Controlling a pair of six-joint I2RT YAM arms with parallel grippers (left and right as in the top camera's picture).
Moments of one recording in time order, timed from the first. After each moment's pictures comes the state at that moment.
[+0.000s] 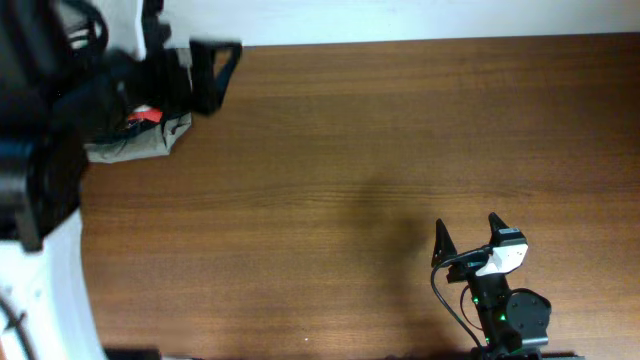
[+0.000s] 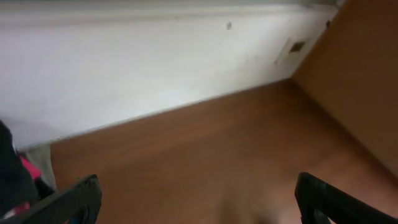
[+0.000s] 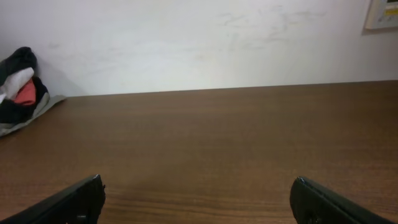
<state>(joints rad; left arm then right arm) -0.08 1.59 2.39 -1.27 0.48 -0.02 0.04 0.01 0.01 -0.07 -0.08 0.11</state>
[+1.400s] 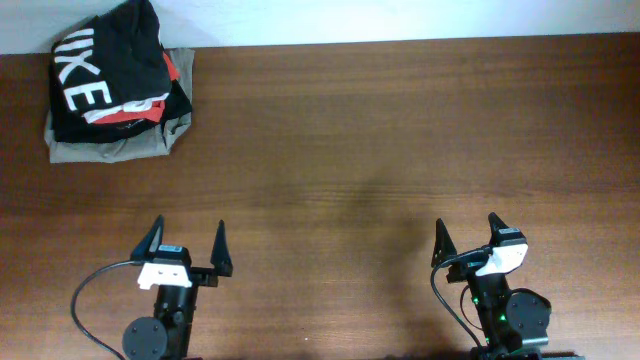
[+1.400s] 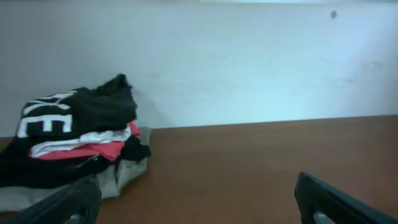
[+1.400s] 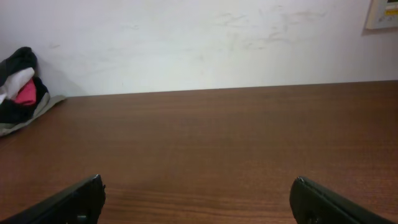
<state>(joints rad) 0.04 0.05 0.03 0.10 0.14 -0.02 0.05 0.01 0.01 -0.07 -0.08 0.11</state>
